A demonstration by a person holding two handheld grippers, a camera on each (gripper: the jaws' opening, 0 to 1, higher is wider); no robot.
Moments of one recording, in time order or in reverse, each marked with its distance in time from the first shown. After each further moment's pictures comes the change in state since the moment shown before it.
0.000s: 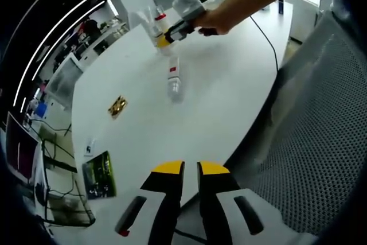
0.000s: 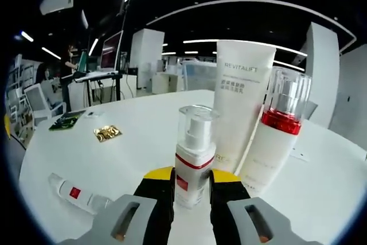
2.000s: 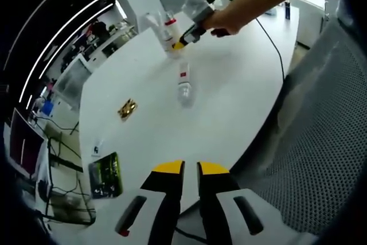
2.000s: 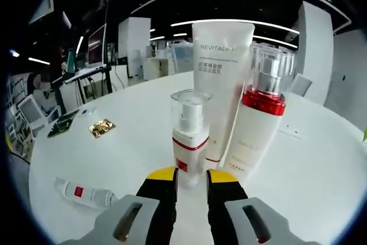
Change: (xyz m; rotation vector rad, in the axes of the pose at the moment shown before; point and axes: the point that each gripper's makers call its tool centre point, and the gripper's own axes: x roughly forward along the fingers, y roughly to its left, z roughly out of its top) left arm -0.006 0.012 0.005 -0.025 -0.035 0.056; right arm -0.012 -0.011 -0.018 0.100 0.151 -0.030
